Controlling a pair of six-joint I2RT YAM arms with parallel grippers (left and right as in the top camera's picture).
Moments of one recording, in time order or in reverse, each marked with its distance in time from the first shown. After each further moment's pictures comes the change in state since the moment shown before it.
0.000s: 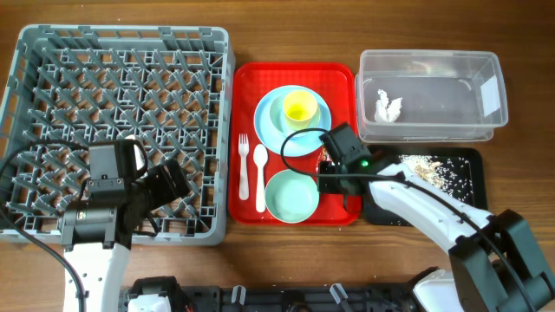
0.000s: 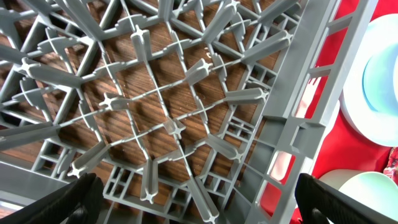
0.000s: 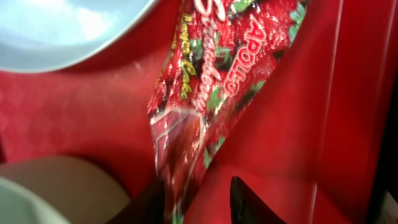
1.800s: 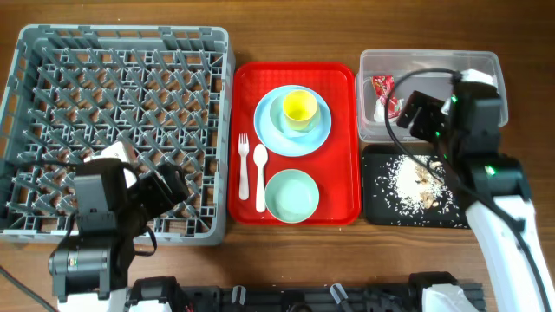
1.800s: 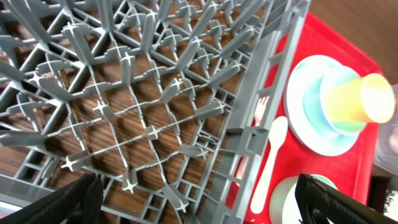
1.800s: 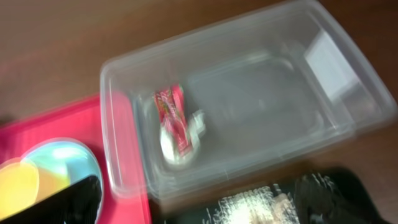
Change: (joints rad) left arm 0.000 -0.204 0.002 0.000 0.043 -0.064; right arm -0.499 -0.477 0.212 -0.196 0.193 -0.248
